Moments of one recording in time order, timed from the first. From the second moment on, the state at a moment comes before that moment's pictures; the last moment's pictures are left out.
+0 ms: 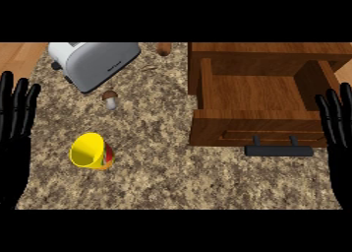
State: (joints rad) left arm -0.03 0.10 0.02 -2.10 -0.02 0.01 0.00; right arm 0.03 -0.09 0.01 -2.10 -0.03 0.01 -0.03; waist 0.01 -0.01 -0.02
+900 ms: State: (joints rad) left arm -0.04 0.34 0.16 -1.71 0.61 -0.54 0.04; right arm -0.08 -0.15 0.01 -1.97 -0.07 0.11 0.07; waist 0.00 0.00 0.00
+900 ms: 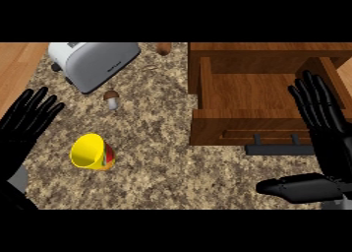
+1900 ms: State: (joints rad) left arm -0.25 0.36 0.20 -0.87 0.12 -0.64 -0.47; right arm -0.22 -0.17 -0.07 -1.87 -0.09 0.14 0.06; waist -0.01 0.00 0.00
